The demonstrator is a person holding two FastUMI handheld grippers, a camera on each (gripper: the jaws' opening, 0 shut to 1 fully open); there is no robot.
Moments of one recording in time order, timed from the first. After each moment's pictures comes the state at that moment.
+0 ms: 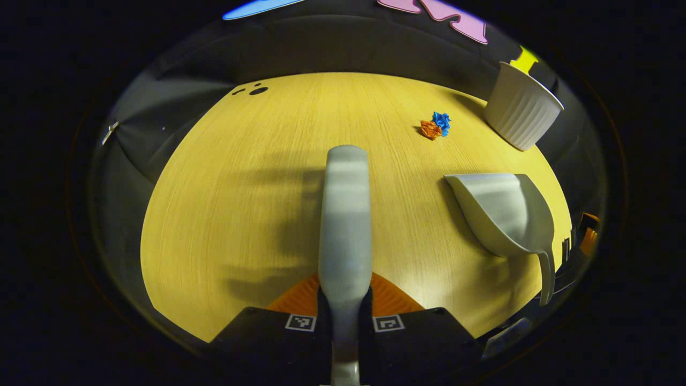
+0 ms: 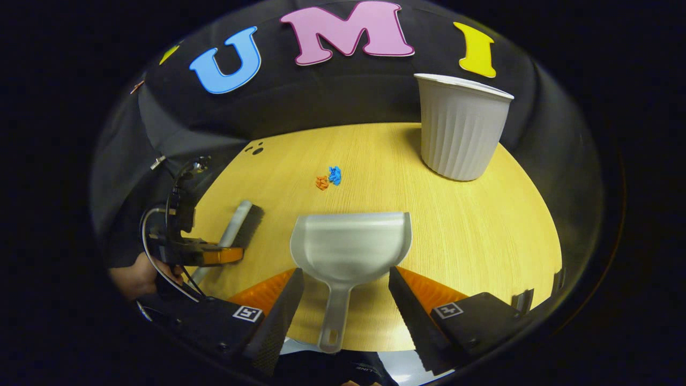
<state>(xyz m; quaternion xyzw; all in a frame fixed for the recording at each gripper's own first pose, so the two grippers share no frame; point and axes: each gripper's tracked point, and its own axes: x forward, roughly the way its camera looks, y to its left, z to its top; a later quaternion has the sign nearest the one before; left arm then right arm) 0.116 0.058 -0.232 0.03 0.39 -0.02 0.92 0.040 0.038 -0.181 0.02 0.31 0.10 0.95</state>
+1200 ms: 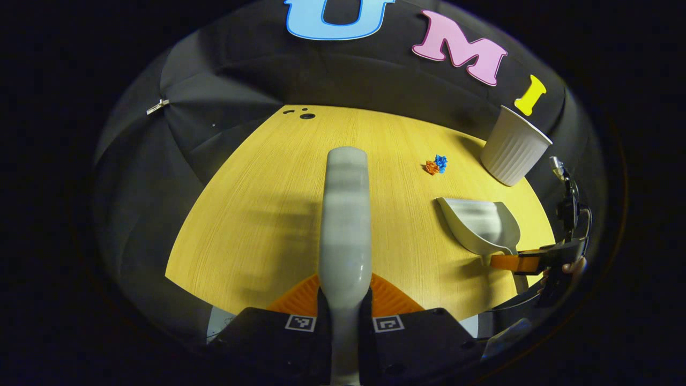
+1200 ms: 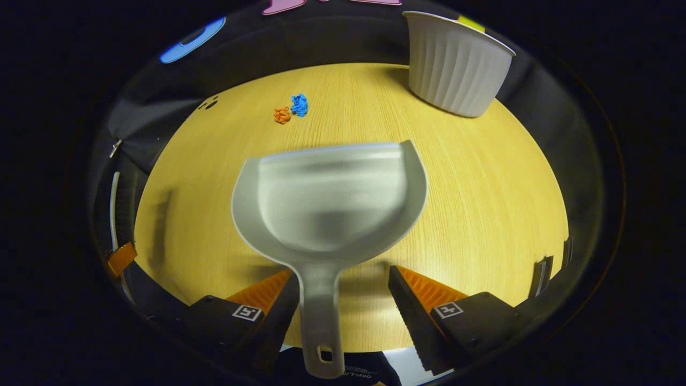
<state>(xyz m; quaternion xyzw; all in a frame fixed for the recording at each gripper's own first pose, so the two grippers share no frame) 0.023 0.093 -0.172 -0.02 0.31 0.01 0.95 0.053 0.029 -0.295 0.03 0.45 0.00 0.89</state>
